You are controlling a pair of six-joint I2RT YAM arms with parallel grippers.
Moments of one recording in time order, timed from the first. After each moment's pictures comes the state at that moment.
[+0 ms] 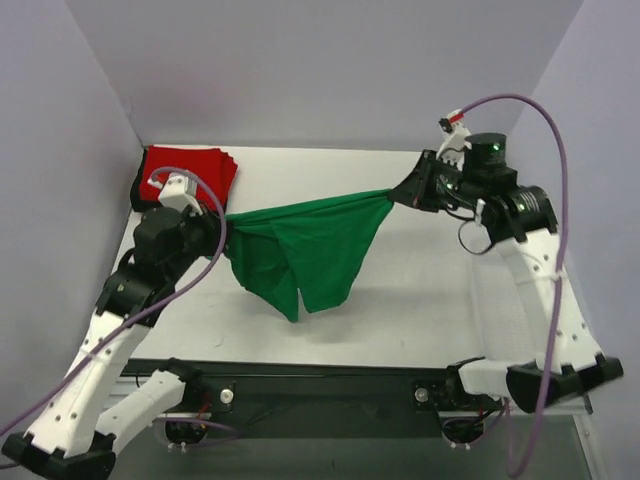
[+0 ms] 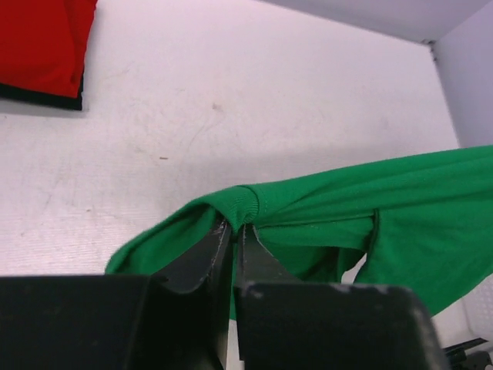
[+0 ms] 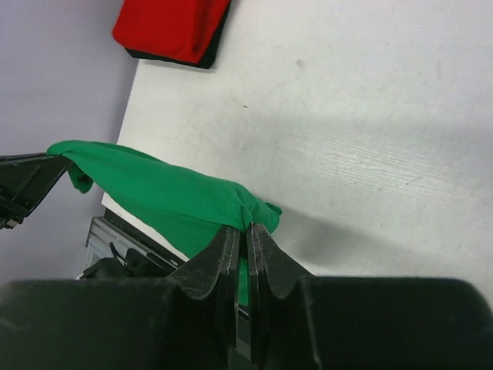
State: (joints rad) left arm -0.44 0.84 1.07 -0.57 -0.13 -0.48; right arm 0.30 1.26 1.62 -0.88 -0.35 0.44
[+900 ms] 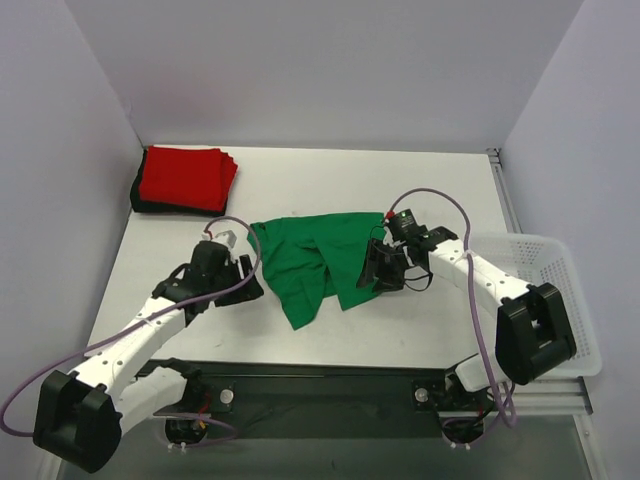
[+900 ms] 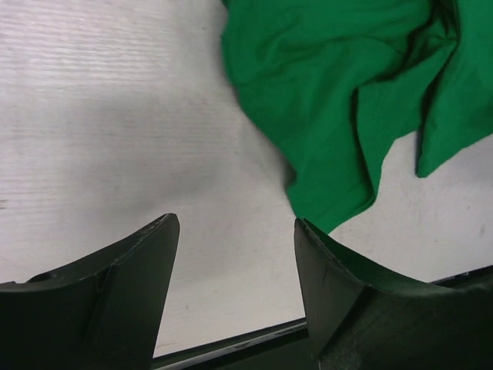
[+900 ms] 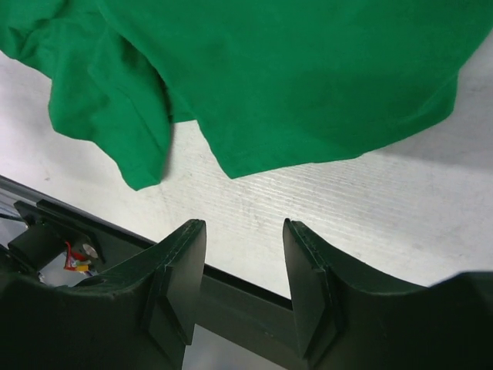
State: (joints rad) left arm -0.38 1.00 0.62 -0.49 0.07 -0.58; right arm 0.45 1.45 0.93 -0.63 -0.29 0.59
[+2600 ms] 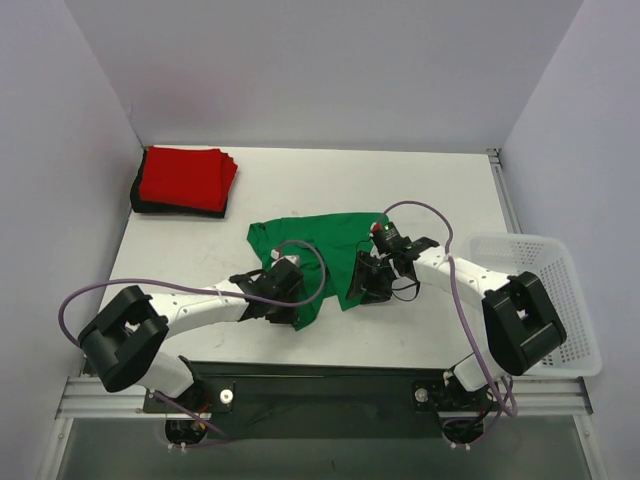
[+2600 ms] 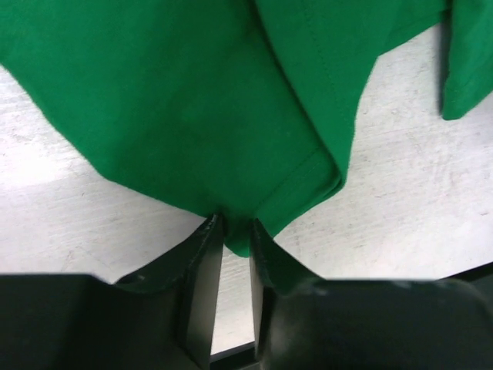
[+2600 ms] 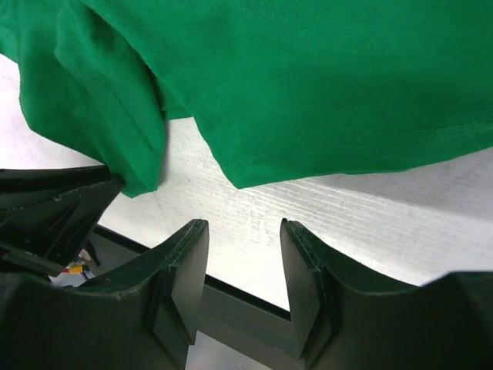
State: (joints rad) left arm -0.87 1.45 0.72 -0.35 -0.06 -0.77; right arm 0.54 1.51 0.85 -0.50 -0.29 0.68
